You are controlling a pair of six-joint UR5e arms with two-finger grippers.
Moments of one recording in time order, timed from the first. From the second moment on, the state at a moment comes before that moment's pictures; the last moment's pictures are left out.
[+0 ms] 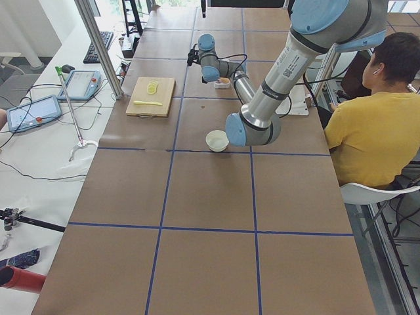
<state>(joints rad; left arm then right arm) -0.61 -2.30 -1.58 -2.05 -2.11 -1.11 1.26 -1.54 1.86 -1.50 2.46 0.44</state>
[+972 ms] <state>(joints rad) -0.80 -2.11 -1.68 -2.04 -2.24 -0.89 0.60 -1.41 1.91 -1.02 1.93 1.33</state>
